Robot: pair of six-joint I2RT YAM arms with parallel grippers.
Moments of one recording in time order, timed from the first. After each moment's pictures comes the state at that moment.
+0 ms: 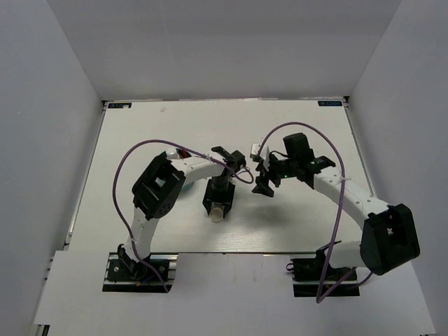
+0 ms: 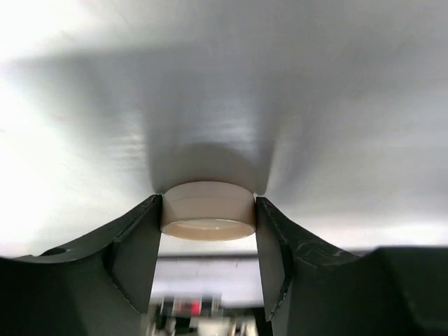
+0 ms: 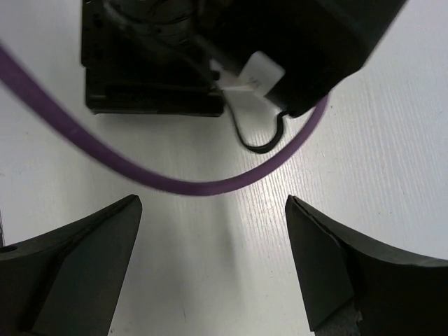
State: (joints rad) left arm -0.81 2.10 1.50 -1.11 0.09 -0.59; right arm 0.46 1.34 0.92 -0.40 -0.72 -0.68
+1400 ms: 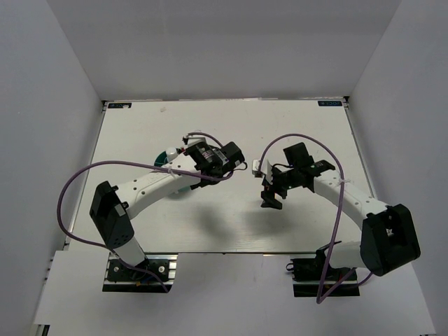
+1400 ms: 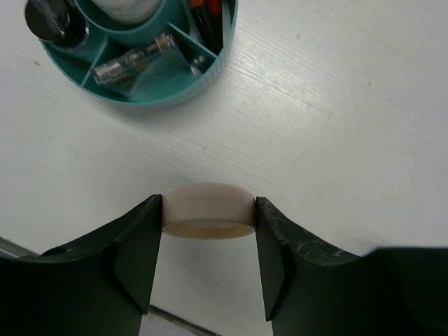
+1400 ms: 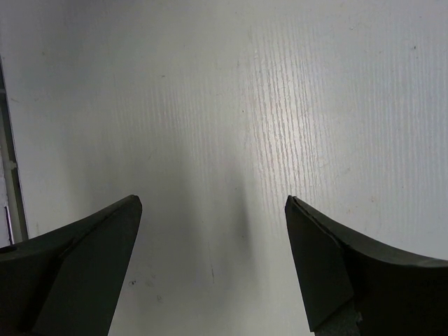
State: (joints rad) left arm -0.95 1.66 1.54 -1.27 -0.70 -1.31; right arm 0.45 1.32 0.85 -0.58 -0.70 -0.88
